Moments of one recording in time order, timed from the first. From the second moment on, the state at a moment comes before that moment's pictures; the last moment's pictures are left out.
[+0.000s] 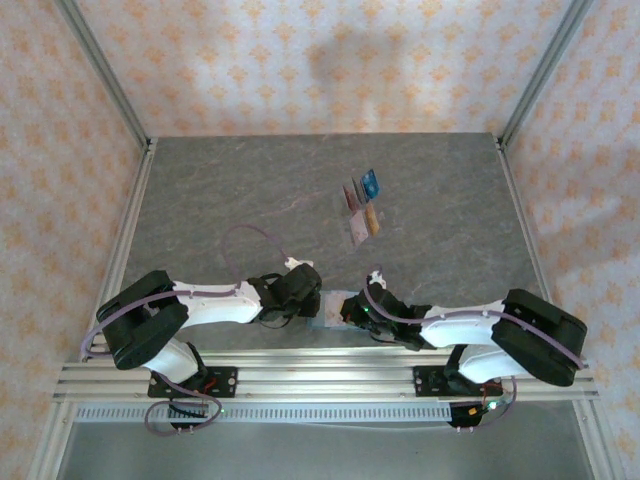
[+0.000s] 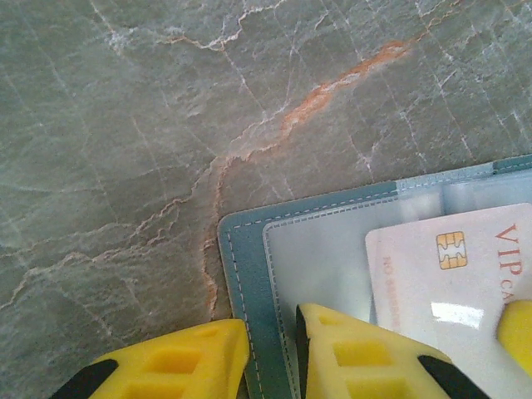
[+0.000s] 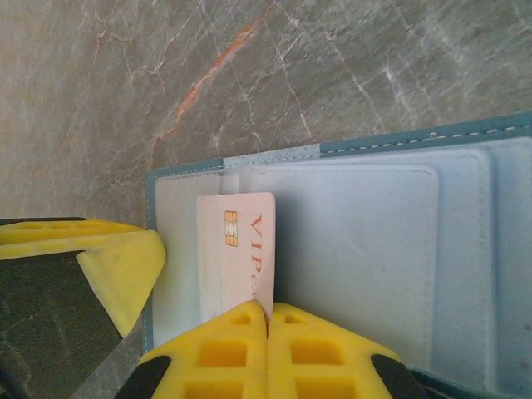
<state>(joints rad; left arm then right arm) -0.91 1.53 0.64 -0.16 -0.10 -0.81 1.01 1.31 0.30 0.27 0.07 1.21</state>
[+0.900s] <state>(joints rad) -0.91 1.53 0.64 -0.16 -0.10 -0.81 1.05 1.33 0.33 0.23 0.14 1.24</state>
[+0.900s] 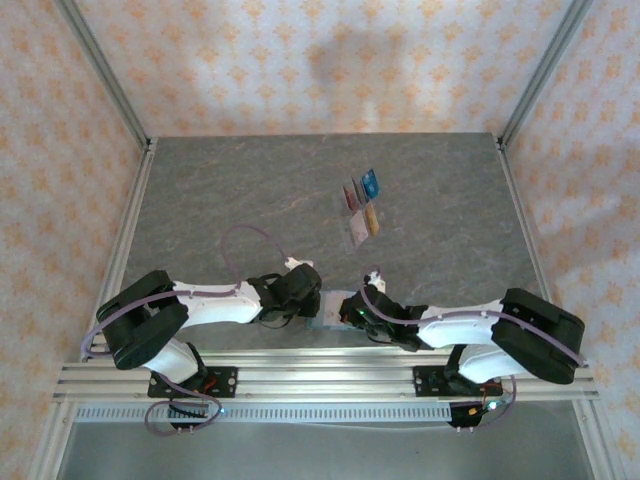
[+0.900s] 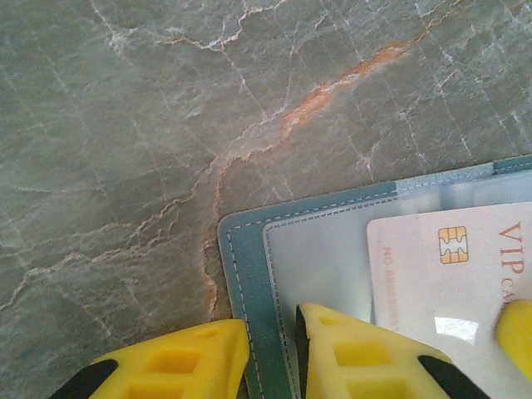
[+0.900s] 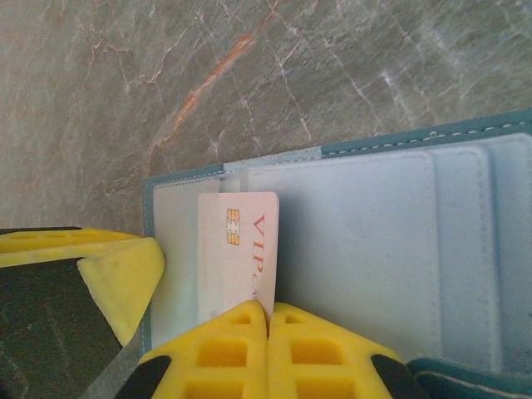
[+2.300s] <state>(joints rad) -0.91 1.52 0.63 -0.12 -0.10 -0.83 1.05 1.33 0.46 -0.03 0.12 1.11</state>
